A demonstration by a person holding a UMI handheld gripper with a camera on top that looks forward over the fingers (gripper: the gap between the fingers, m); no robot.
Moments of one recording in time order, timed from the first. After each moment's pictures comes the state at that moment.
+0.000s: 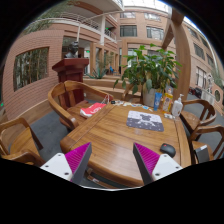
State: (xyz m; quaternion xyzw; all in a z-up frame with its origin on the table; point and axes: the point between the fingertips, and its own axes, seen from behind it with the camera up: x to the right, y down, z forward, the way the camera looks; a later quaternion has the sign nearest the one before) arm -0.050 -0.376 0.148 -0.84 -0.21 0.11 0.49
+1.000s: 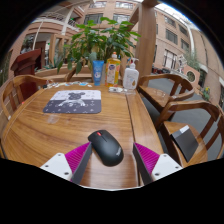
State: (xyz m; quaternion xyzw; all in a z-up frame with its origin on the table) arm 0.202 -0.161 -0.007 -0.89 -0.06 -0.03 0.45
